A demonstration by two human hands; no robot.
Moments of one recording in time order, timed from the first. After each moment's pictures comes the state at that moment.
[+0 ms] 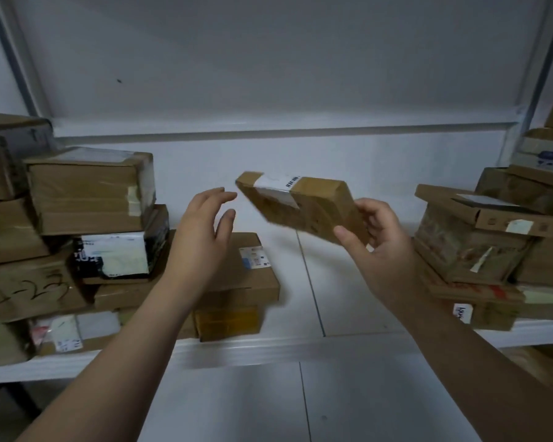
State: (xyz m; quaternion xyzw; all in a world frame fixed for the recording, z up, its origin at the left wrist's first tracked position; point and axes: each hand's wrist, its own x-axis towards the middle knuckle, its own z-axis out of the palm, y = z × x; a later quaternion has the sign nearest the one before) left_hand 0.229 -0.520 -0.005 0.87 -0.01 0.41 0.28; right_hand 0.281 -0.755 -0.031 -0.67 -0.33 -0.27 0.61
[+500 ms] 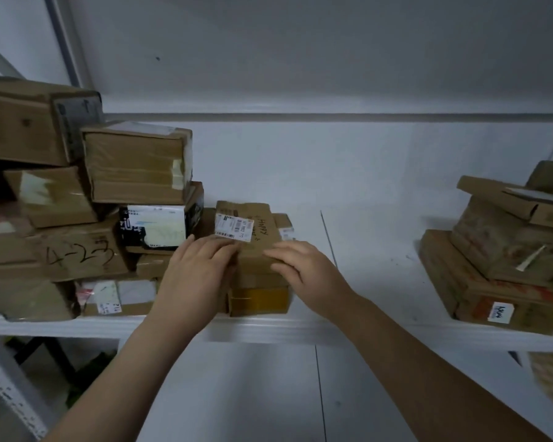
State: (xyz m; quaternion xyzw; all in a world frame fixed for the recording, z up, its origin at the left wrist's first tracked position) left_hand 0.169 -0.480 -0.064 0.95 0.01 0.32 0.00; right_hand 0.275 -0.651 -0.081 -0.80 -0.47 -0.18 0.33
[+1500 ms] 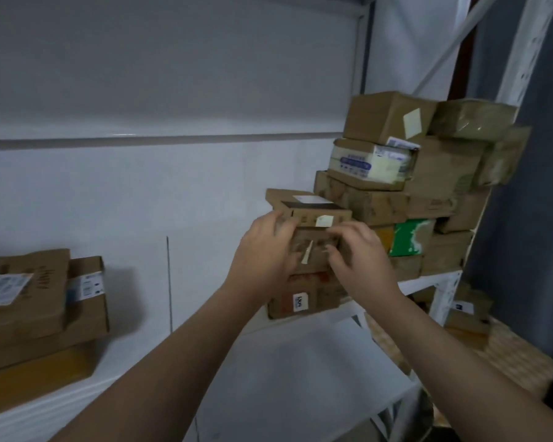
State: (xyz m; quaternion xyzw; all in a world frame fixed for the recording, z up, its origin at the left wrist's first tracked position) left_hand 0.311 -0.795 -0.030 0.89 -0.25 0.33 0.16; right_hand 0.288 -0.970 -0.042 -0.90 -0.07 -0.33 0.26
